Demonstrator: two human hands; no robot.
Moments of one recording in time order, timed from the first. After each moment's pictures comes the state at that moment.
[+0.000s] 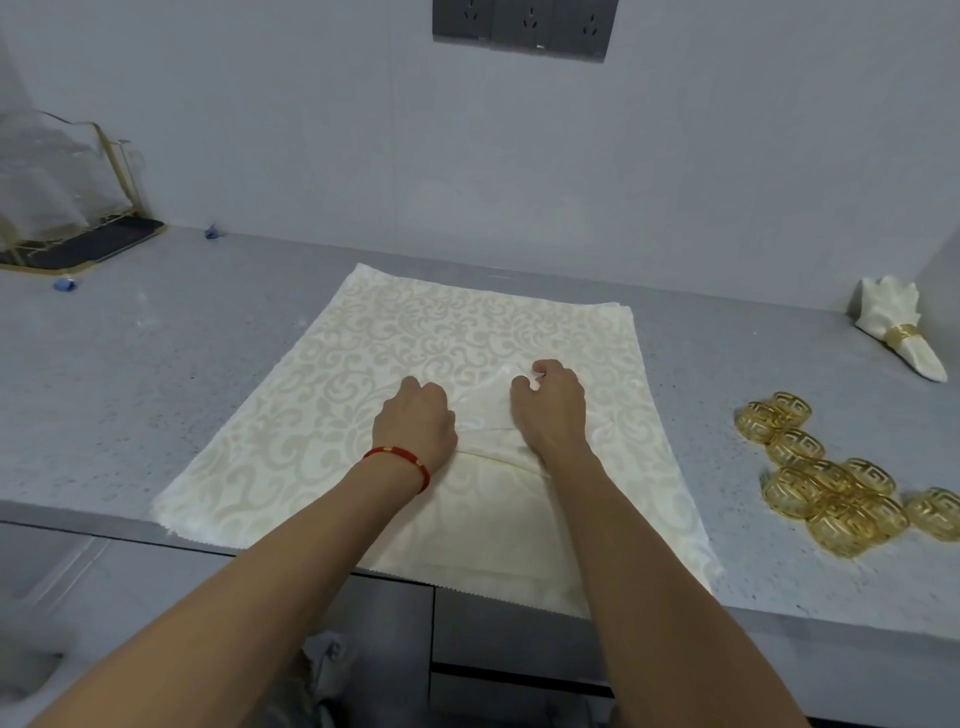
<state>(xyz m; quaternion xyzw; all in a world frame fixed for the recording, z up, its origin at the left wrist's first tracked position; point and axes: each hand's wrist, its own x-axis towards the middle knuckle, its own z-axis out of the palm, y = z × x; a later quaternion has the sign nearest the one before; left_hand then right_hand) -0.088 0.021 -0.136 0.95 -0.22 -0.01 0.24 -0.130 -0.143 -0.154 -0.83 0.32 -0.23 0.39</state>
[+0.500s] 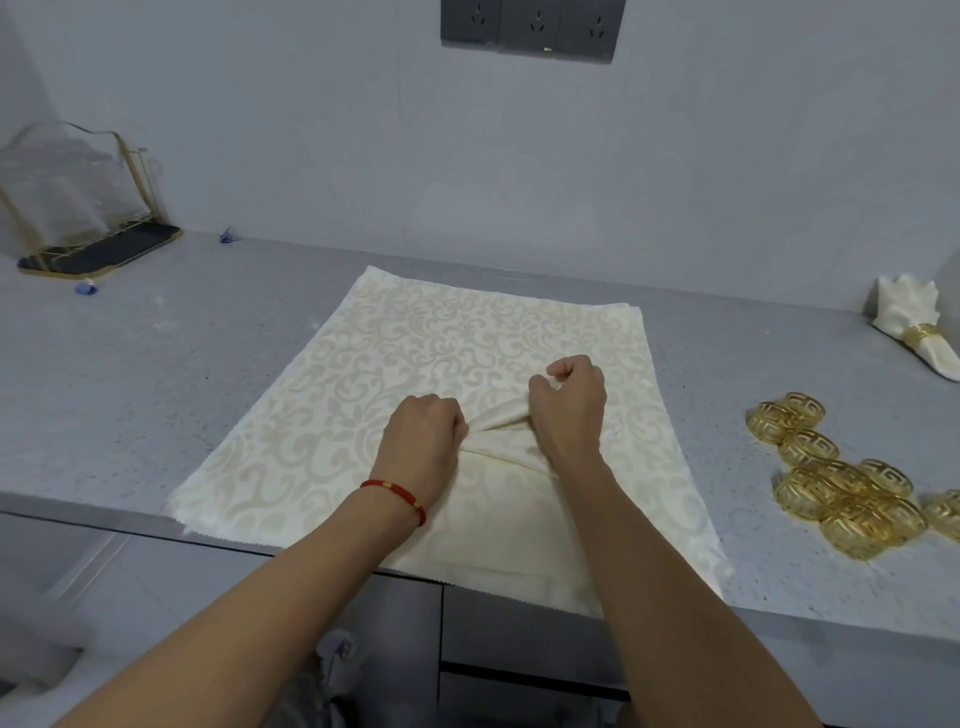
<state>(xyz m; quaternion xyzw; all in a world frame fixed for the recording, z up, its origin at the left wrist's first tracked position) -0.099 0.036 -0.150 0.91 -0.31 0.10 0.27 -0.143 -0.139 -0.150 -0.78 0.32 -0.31 0.43</state>
